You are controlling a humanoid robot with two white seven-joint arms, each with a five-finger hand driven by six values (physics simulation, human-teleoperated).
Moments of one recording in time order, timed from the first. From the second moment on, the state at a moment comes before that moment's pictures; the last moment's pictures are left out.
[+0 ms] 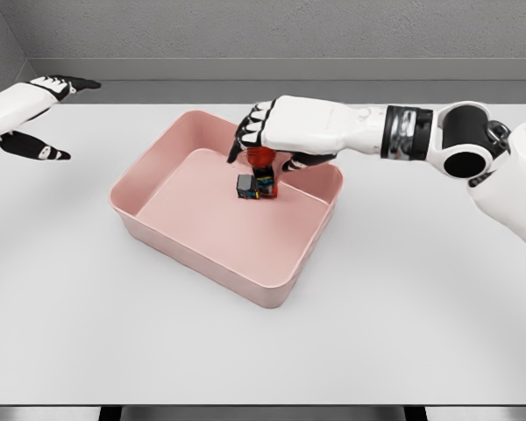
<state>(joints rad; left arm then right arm) -0.63 0.84 -0.50 -1.16 -0.20 -0.61 -0.27 -0.91 -0.55 0.83 -1.47 0.35 -0.61 0.42</state>
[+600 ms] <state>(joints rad) -0.63 0.85 -0.48 -1.17 -0.20 -0.61 -0.27 -0.82 -0.80 0.72 -1.32 0.34 -0.61 0.39</state>
